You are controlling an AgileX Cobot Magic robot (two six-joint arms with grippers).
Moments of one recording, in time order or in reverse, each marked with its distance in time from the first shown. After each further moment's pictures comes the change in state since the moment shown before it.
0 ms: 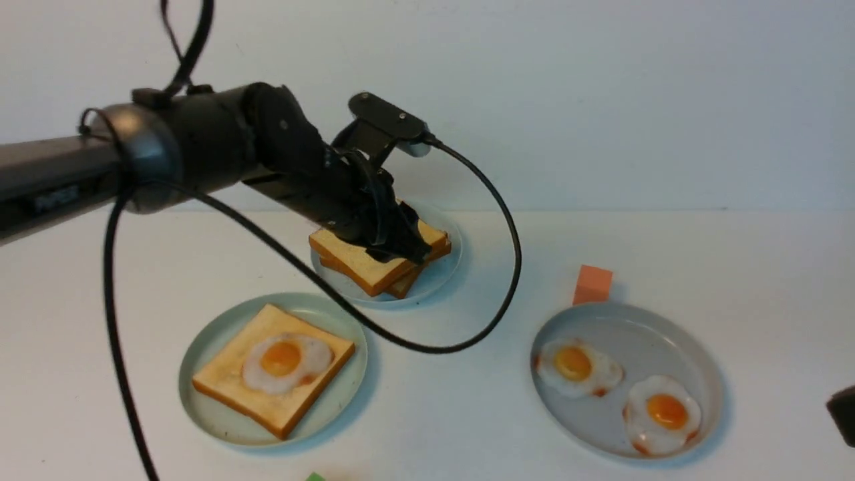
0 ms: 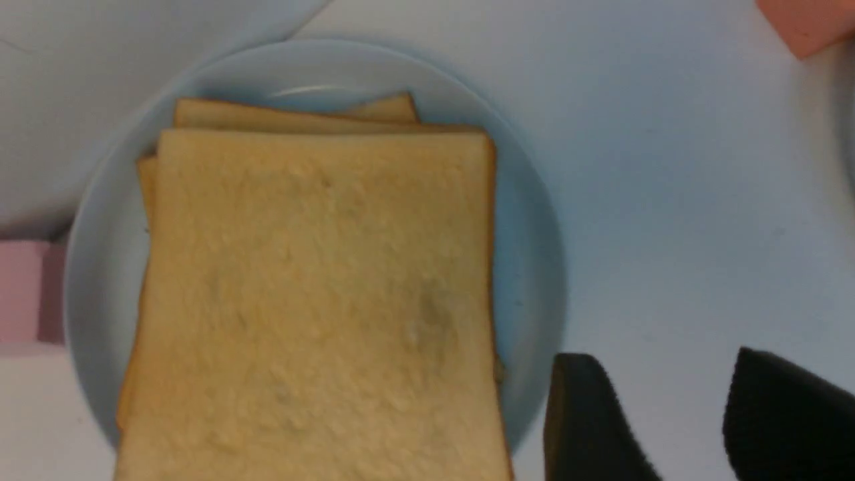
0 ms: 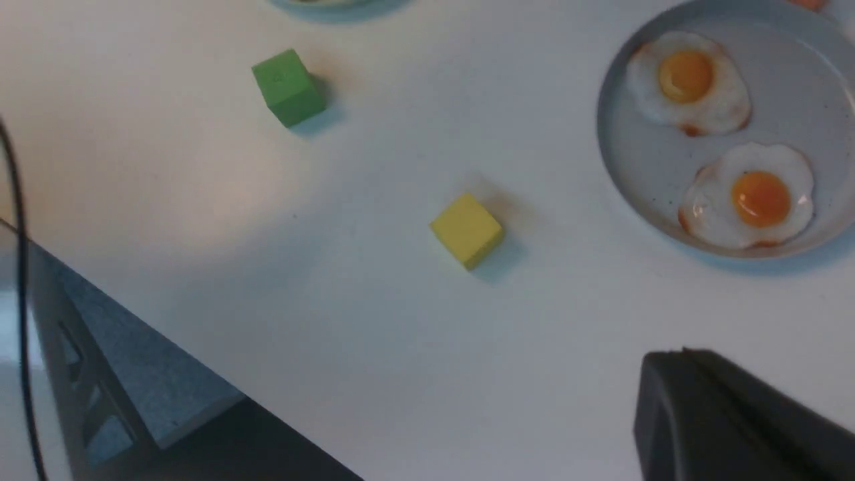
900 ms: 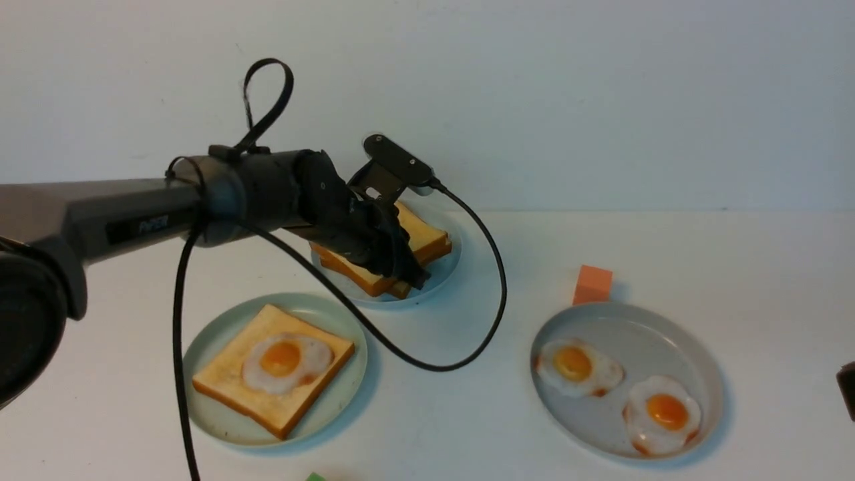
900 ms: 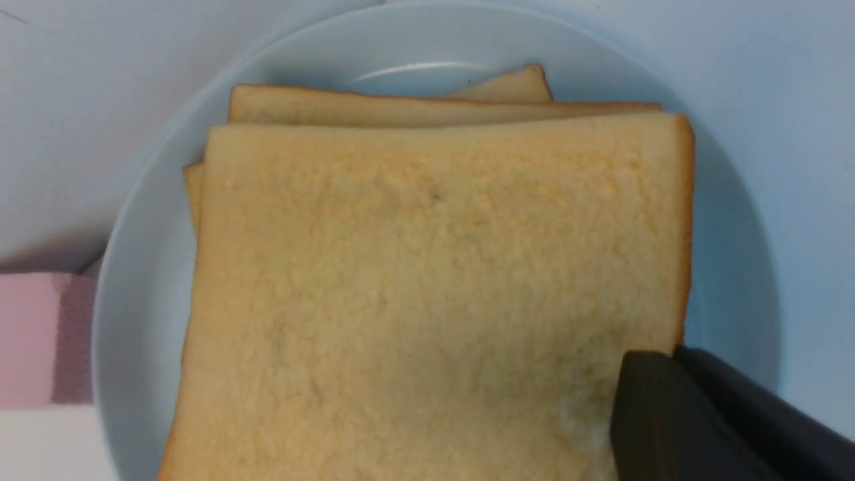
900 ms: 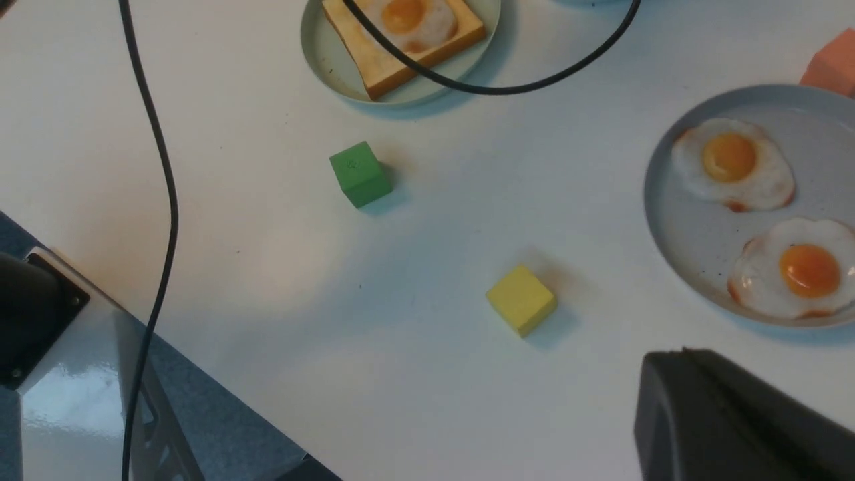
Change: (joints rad) right arm 0.000 -0.044 0.000 0.044 -0.081 0.007; left arm 0.003 0.135 -0.015 0.059 -0.160 0.007
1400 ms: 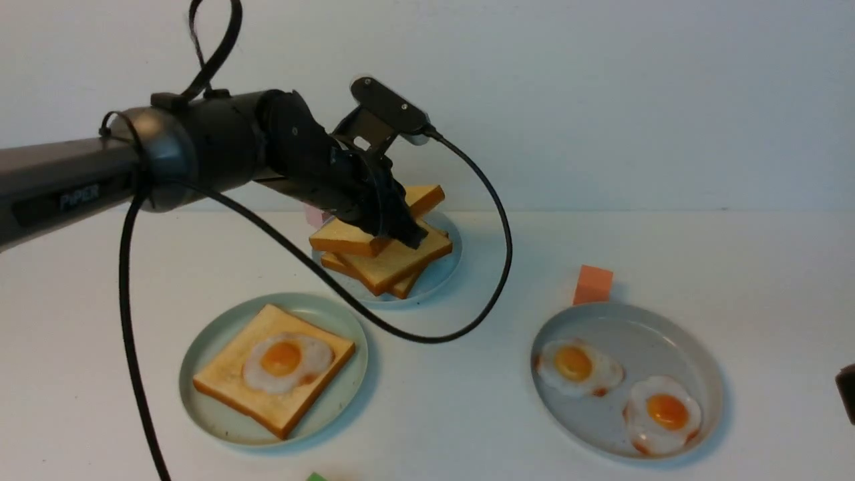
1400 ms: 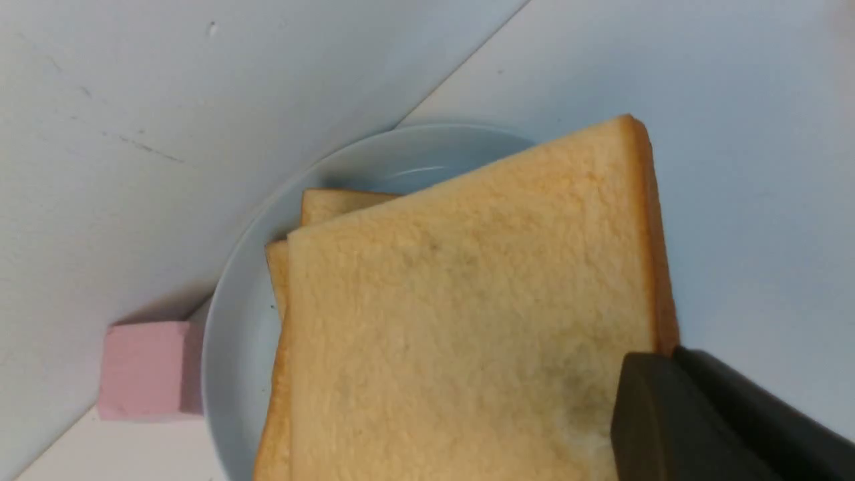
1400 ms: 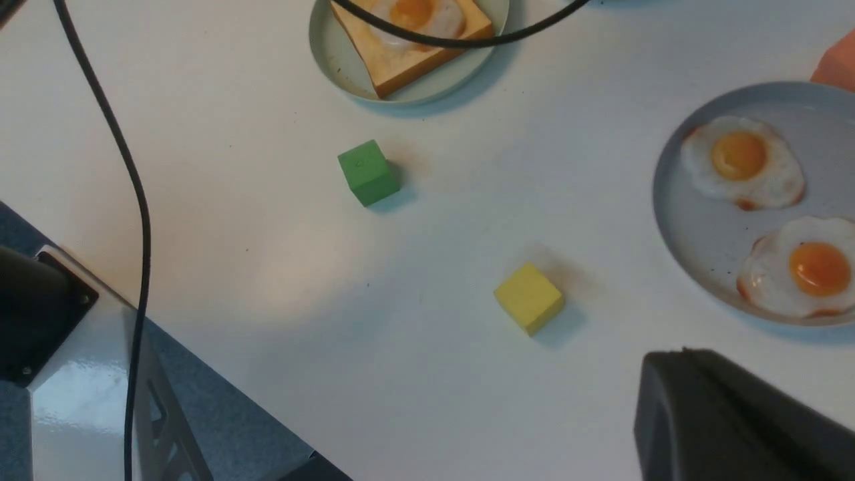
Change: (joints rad) right arm 0.000 0.000 0.000 0.008 0.000 0.000; left arm 0.000 -0.156 0.001 0.004 0.088 0.000
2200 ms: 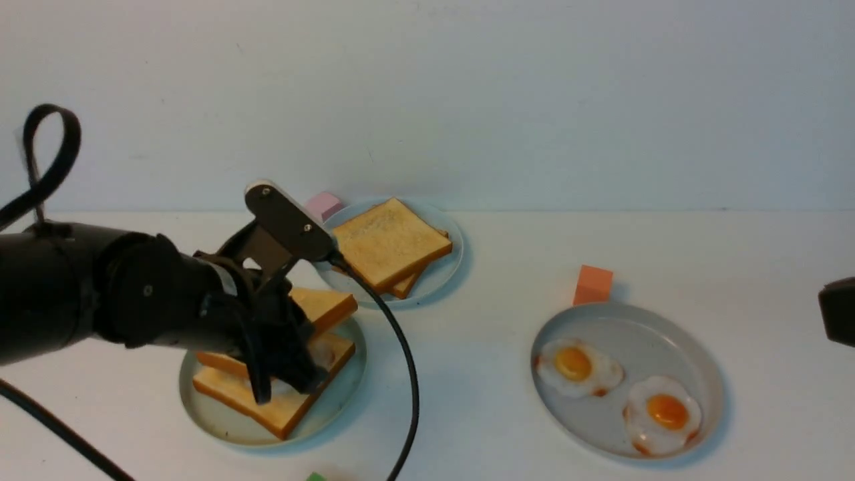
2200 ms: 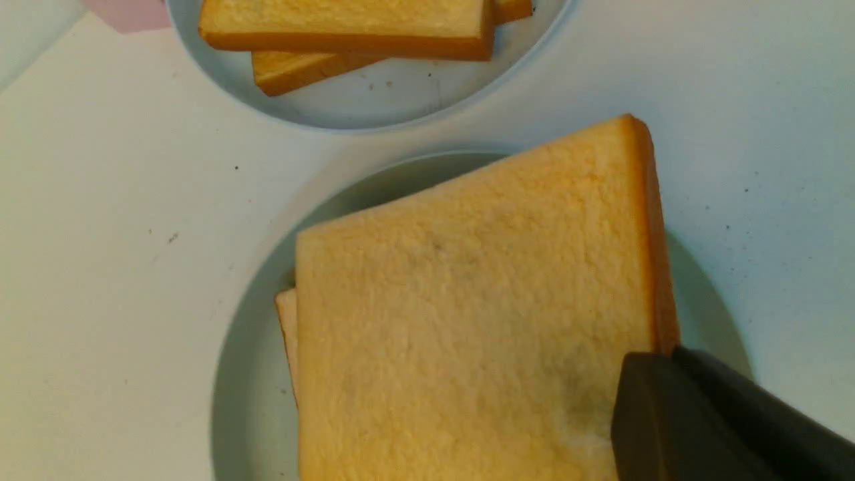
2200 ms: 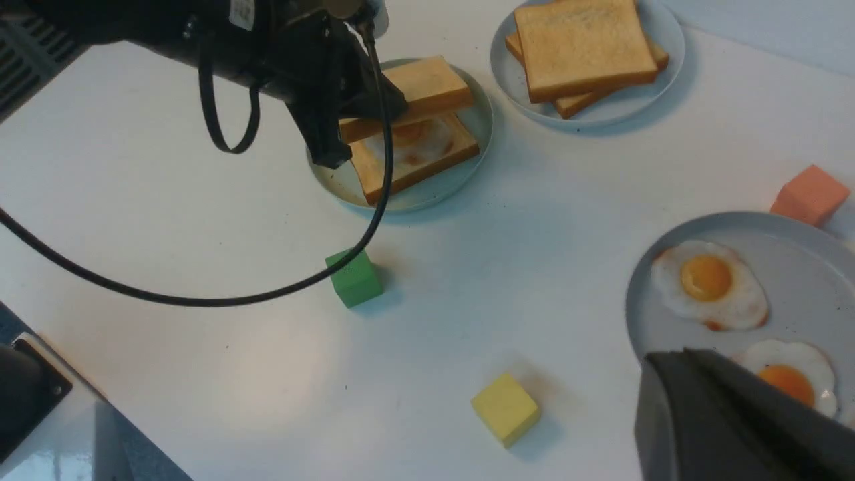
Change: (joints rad) right arm 0.000 0.000 0.000 -0.061 -0.140 -0.026; left arm 0.000 -0.404 0.666 0.190 -0.182 -0.122
